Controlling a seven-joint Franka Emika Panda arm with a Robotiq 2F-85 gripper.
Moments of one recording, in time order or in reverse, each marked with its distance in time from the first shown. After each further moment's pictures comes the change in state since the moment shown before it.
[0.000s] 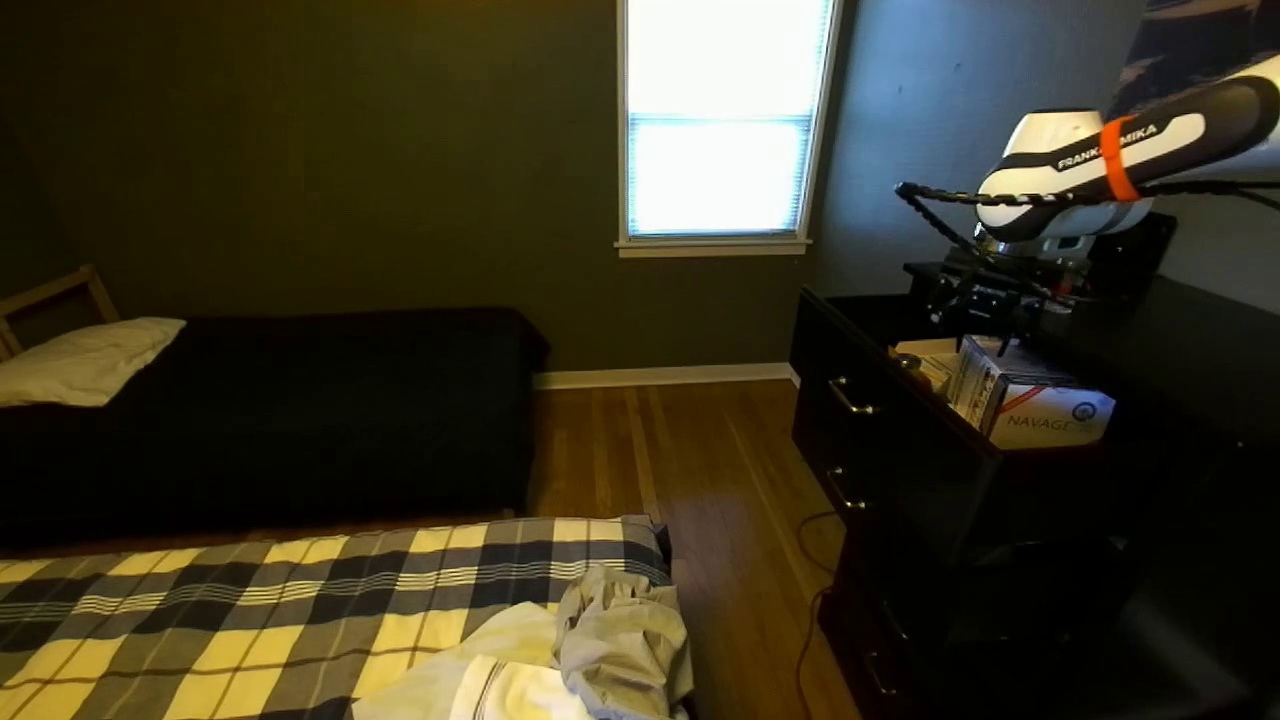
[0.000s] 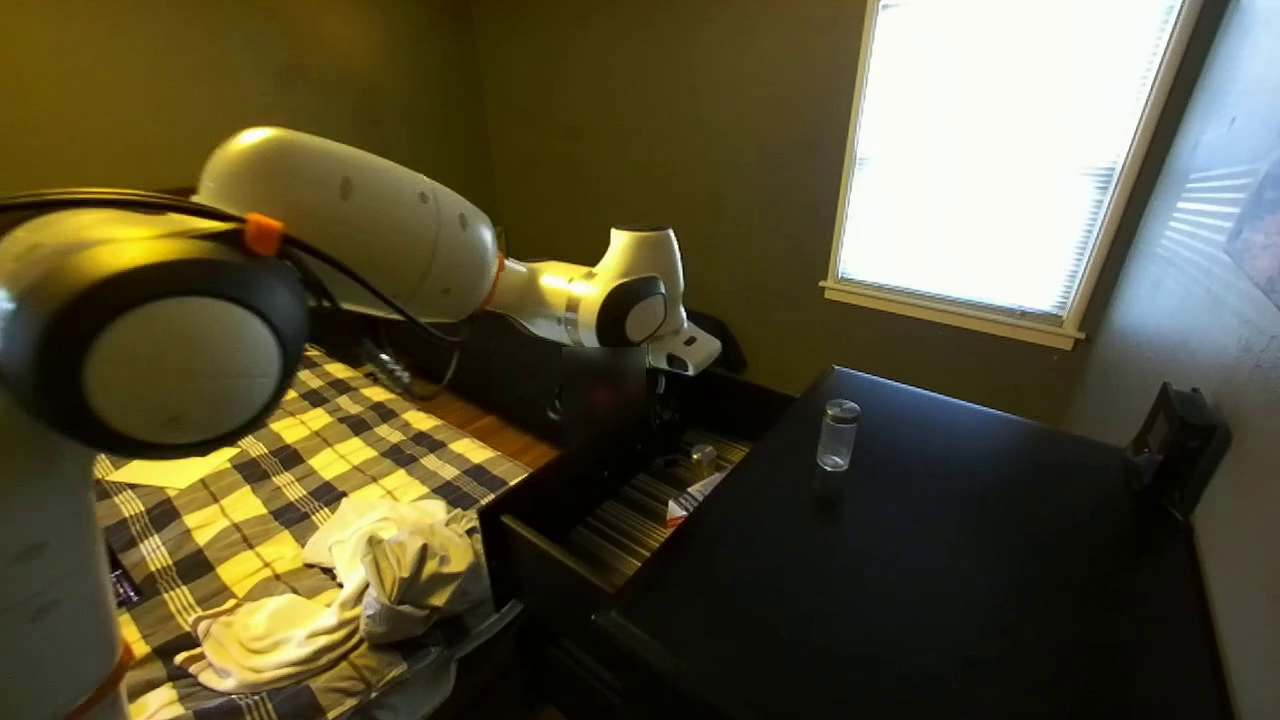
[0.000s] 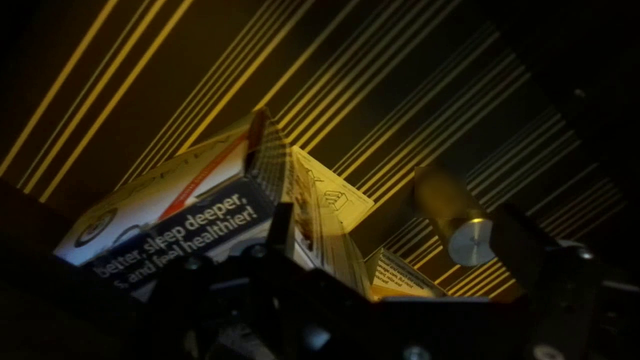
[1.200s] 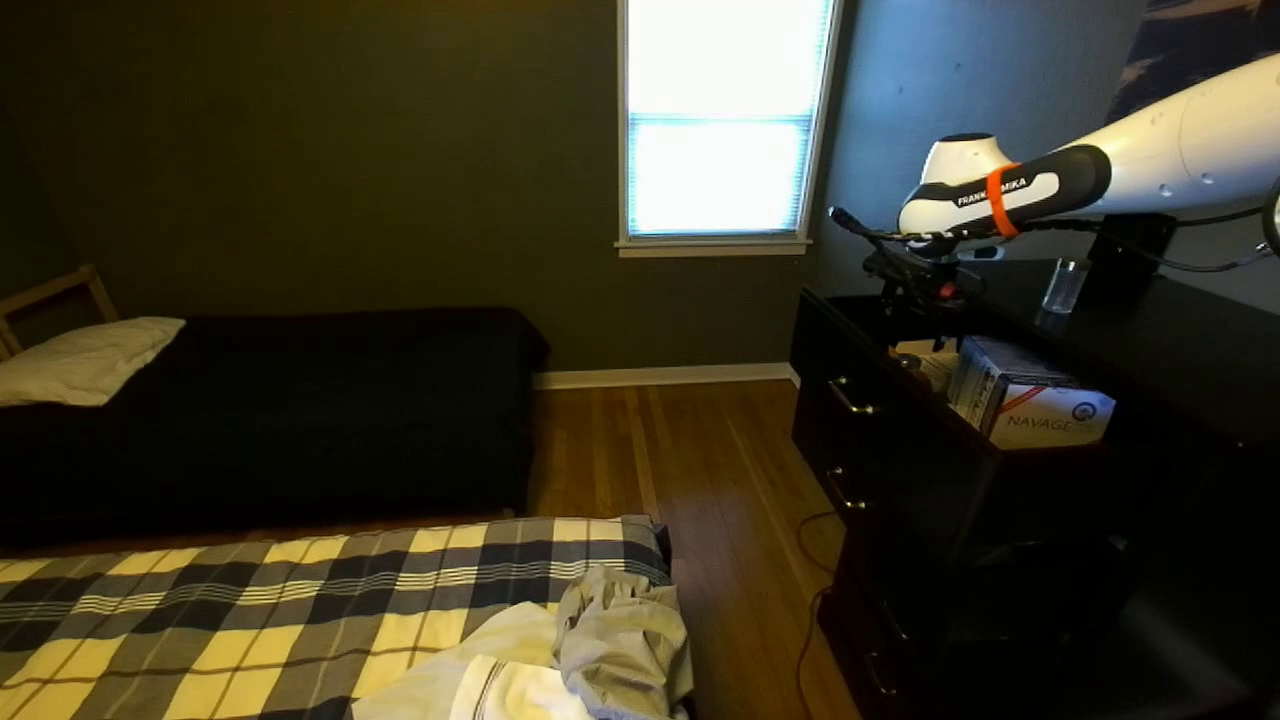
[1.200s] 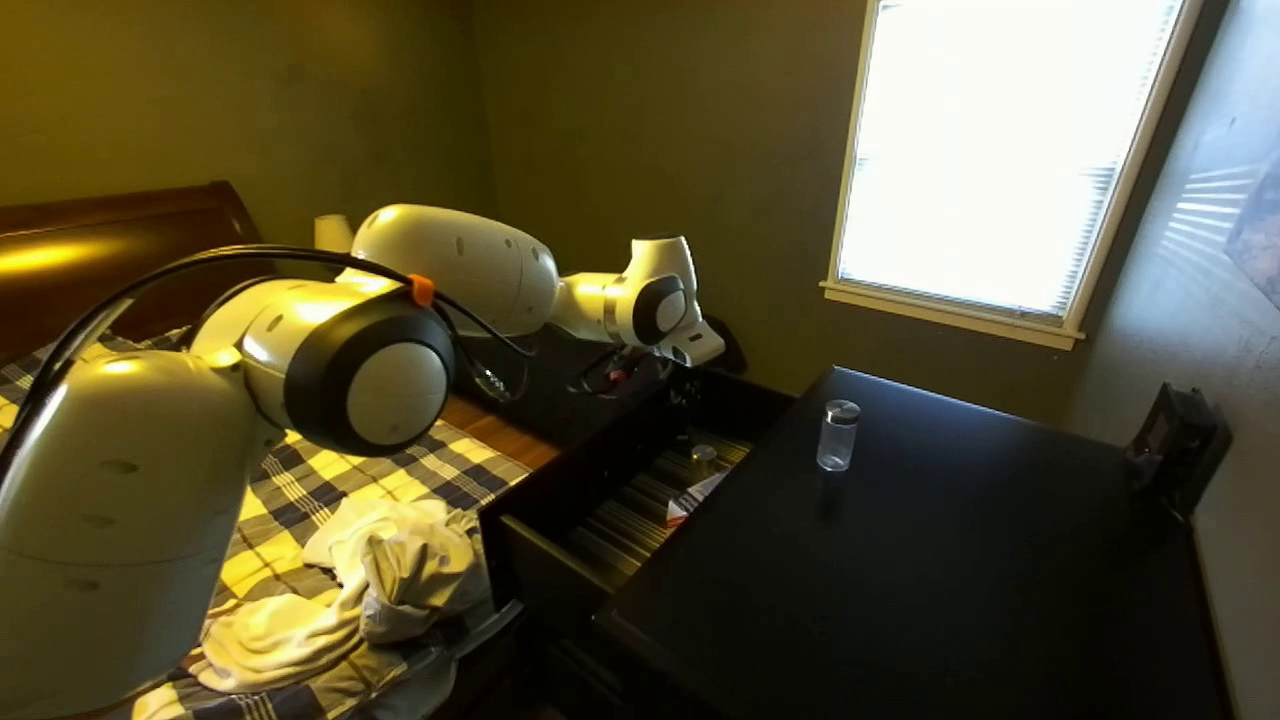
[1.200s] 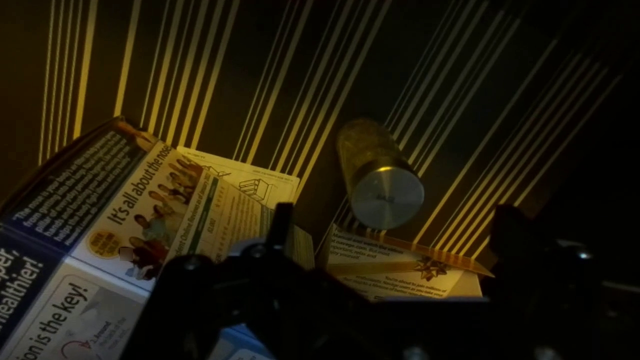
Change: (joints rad) arm 0.141 0.340 -0.105 0.418 -0.049 -0.071 0.416
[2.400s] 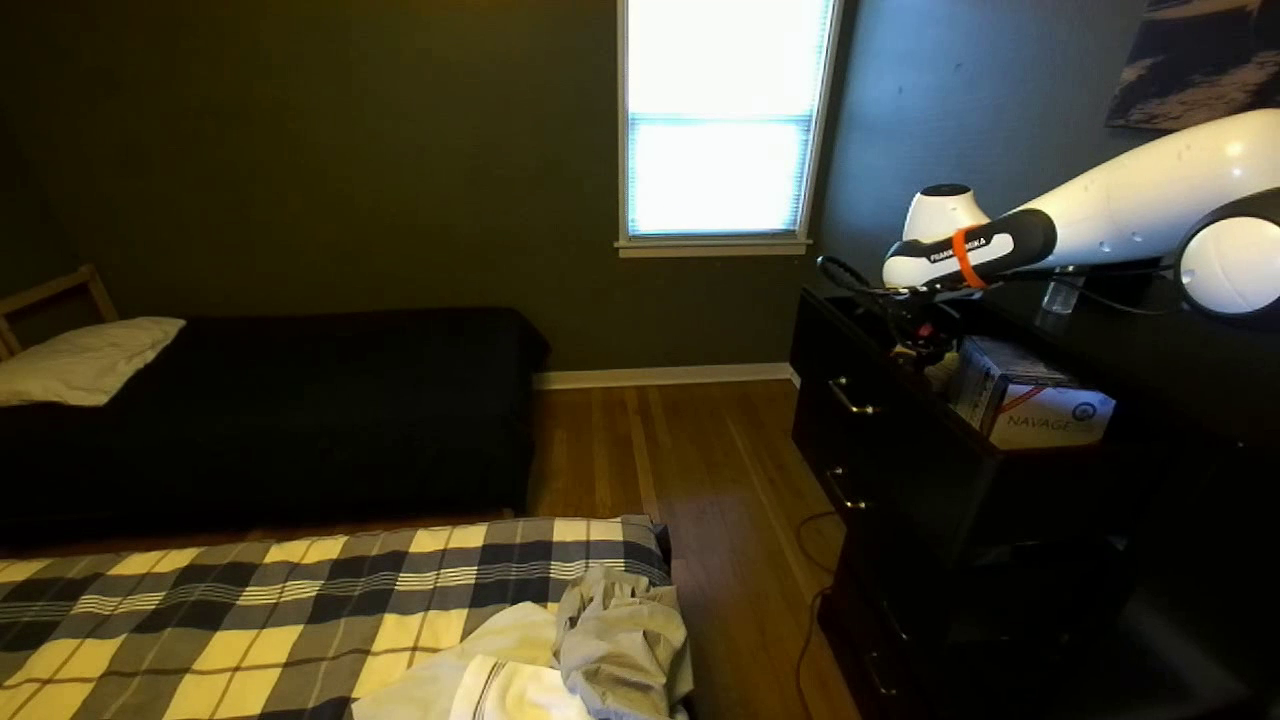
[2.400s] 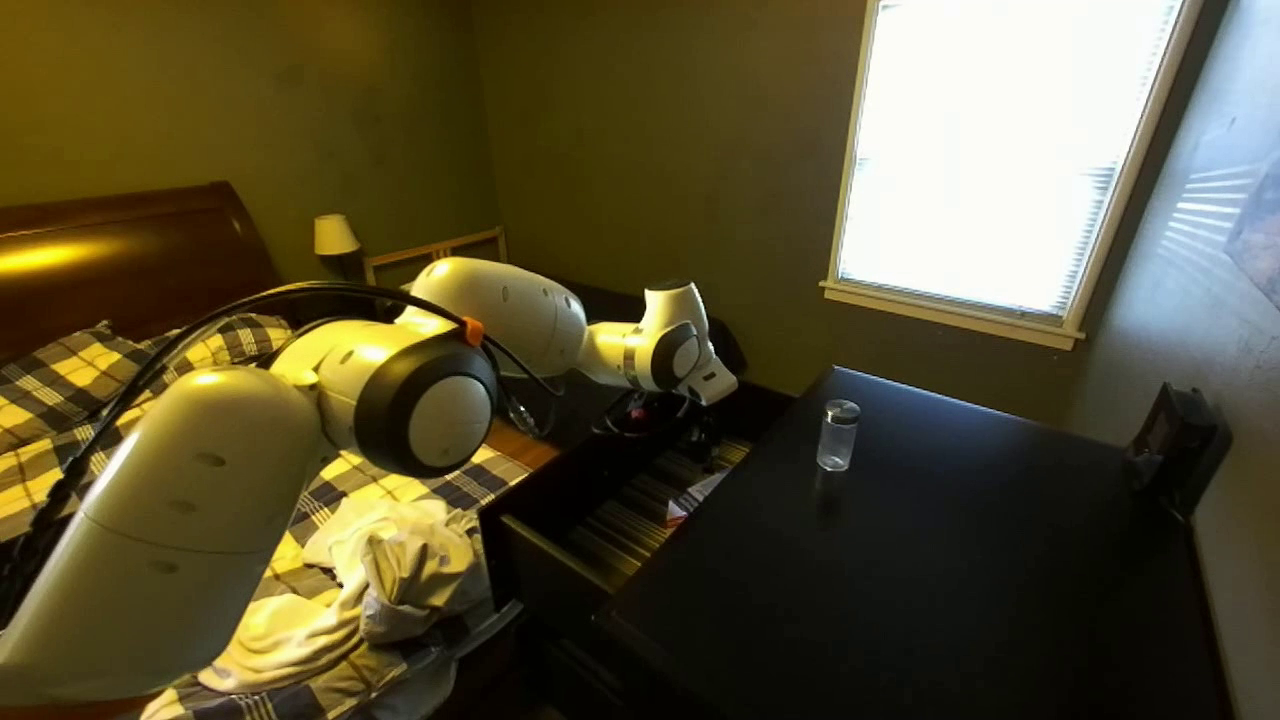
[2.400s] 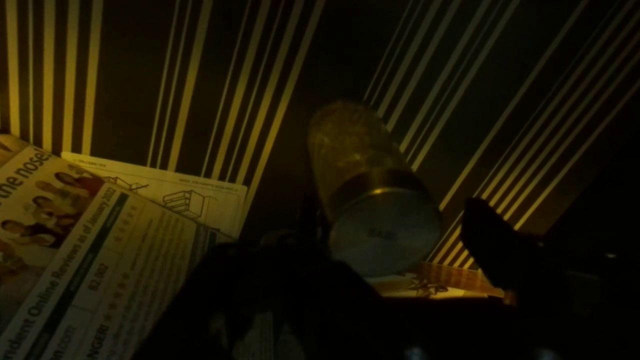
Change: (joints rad) arm 0.019 0.178 -0.058 0.088 -0.006 0.148 0.037
